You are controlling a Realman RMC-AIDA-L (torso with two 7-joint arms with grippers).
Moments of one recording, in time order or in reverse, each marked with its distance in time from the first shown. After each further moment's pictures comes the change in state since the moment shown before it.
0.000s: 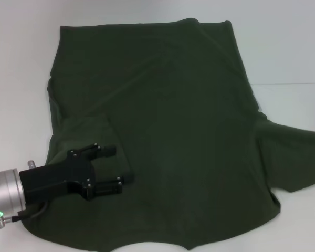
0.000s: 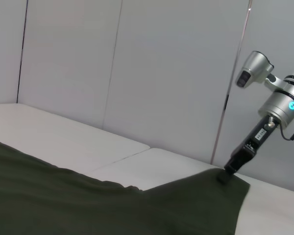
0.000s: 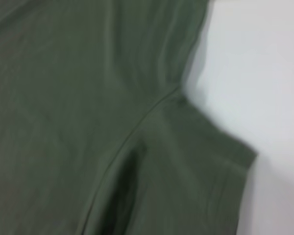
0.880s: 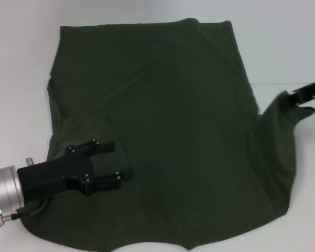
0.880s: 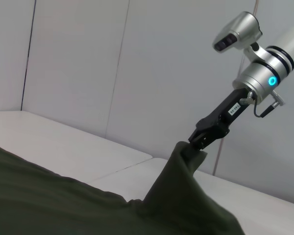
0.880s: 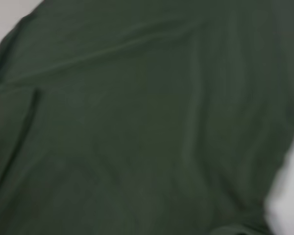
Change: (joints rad) left arm 0.003 0.000 -0.002 0.002 -0.026 0.010 -0.015; right arm 0.187 0.059 -0.043 -0.089 -0.042 -0.018 -0.077
